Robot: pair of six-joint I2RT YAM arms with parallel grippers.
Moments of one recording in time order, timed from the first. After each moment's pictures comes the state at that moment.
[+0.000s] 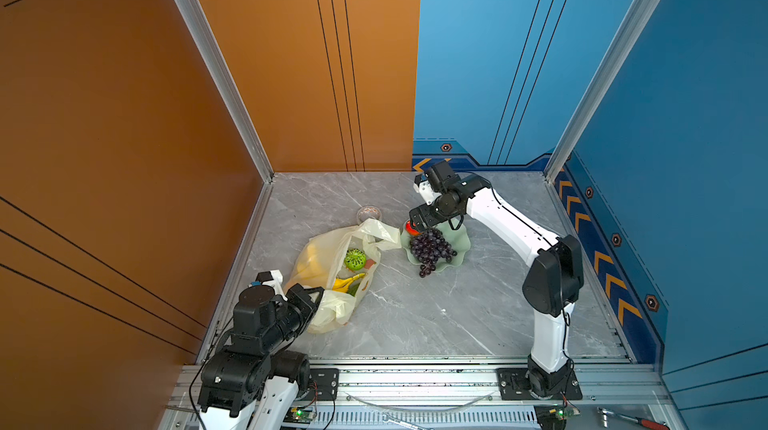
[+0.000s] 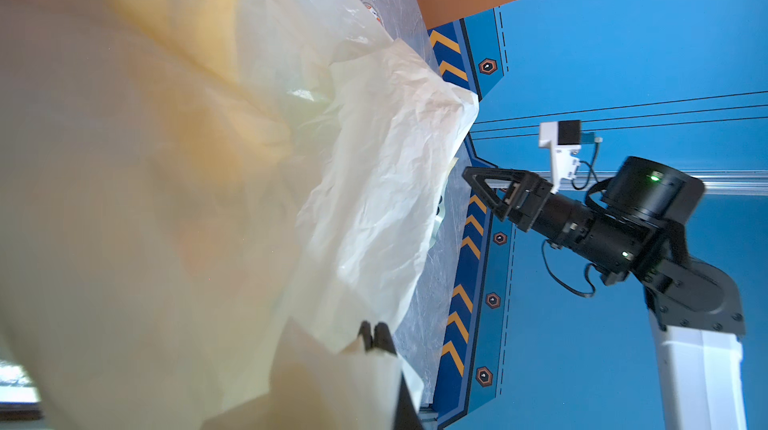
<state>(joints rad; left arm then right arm) -0.13 0.31 0.75 -1.00 0.29 -1.14 0.55 2.02 1.88 -0.99 -0.07 0.05</state>
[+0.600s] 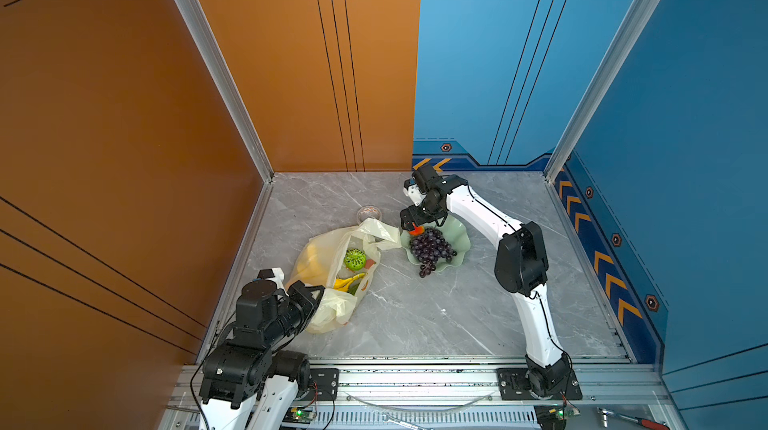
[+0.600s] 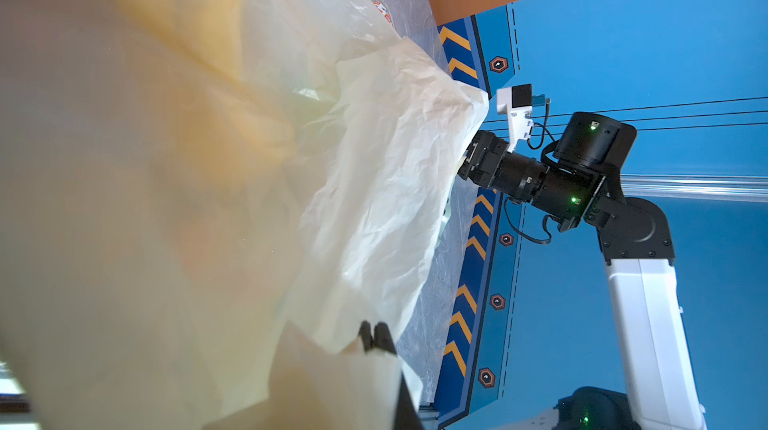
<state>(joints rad) -0.13 0.36 0.76 -1.00 0.29 -1.14 0.54 2.27 2.09 -0.98 -0.13 0.05</state>
